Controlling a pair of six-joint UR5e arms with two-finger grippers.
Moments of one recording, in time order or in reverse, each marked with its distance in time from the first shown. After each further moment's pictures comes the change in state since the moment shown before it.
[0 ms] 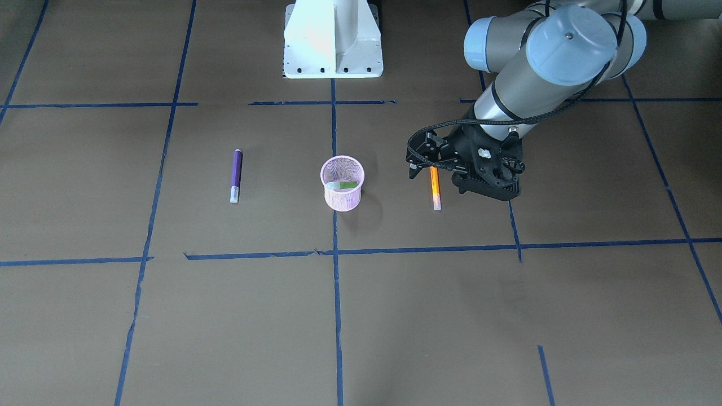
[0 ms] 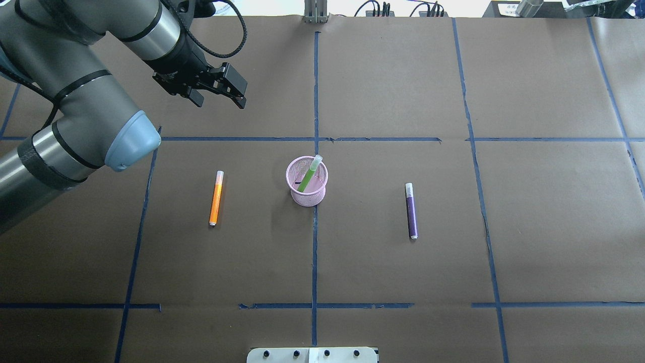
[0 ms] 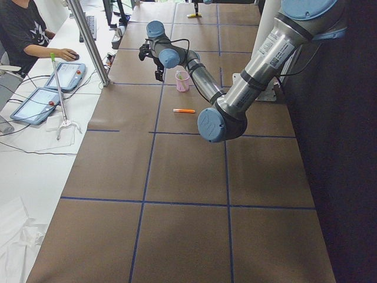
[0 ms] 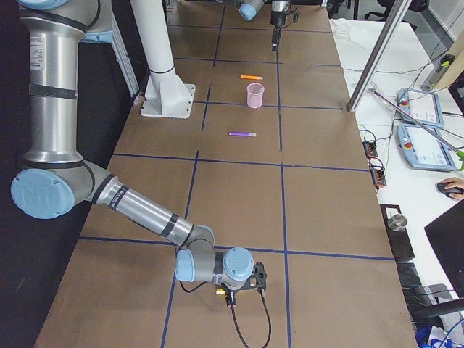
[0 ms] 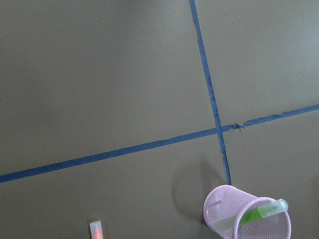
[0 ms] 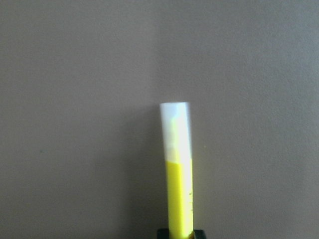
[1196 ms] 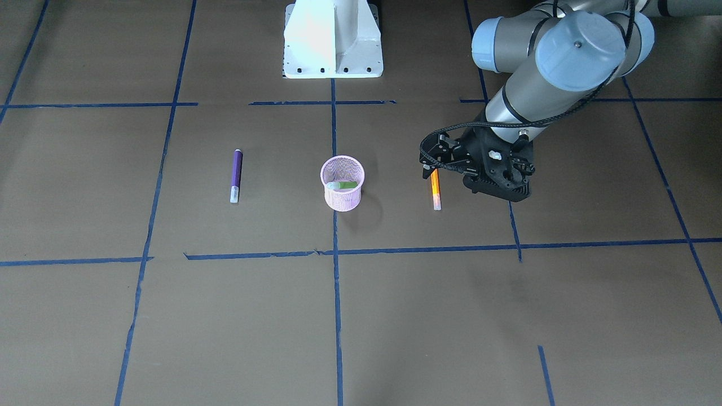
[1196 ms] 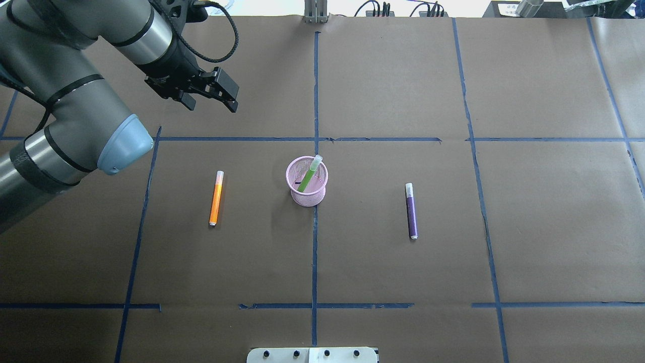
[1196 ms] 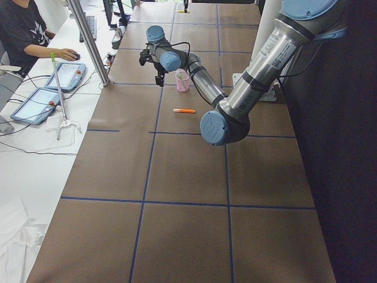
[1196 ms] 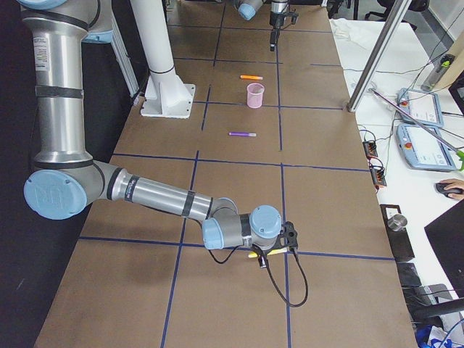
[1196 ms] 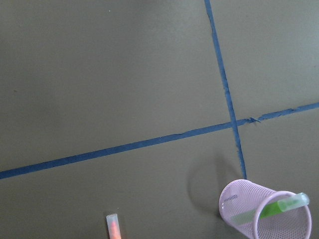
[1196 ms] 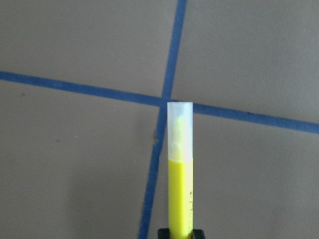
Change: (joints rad) left arm -0.002 0.042 -0.015 0.088 0.015 0.122; right arm 0.000 0.065 0.254 -0.059 0.071 0.142
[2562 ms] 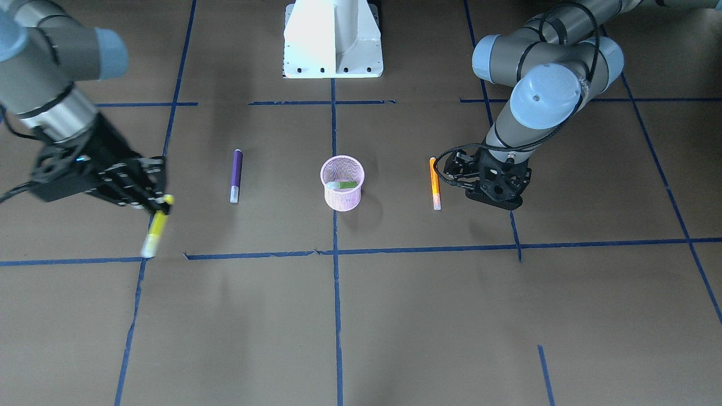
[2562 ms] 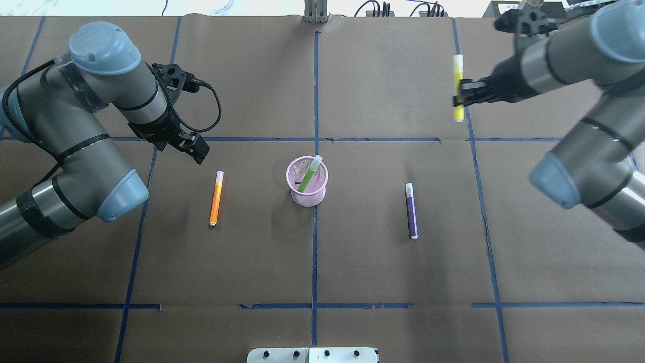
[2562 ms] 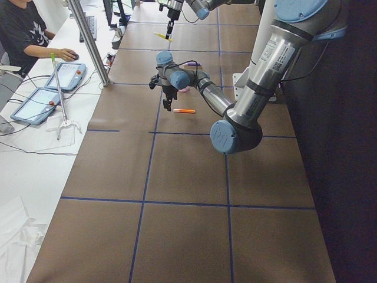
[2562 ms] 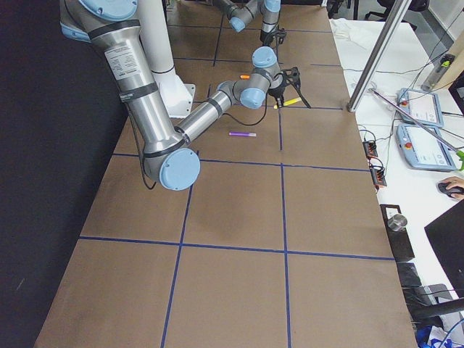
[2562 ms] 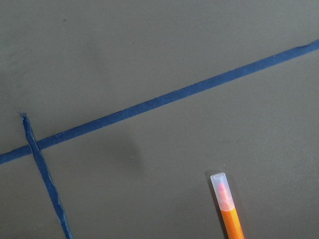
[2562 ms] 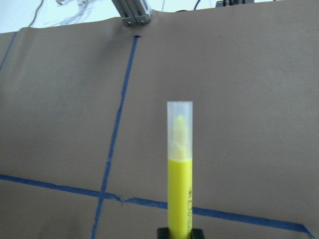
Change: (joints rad) left arm 0.120 0.113 0.025 0.024 0.143 0.039; right arm -0.680 0.475 0.440 0.000 -0.500 1.014
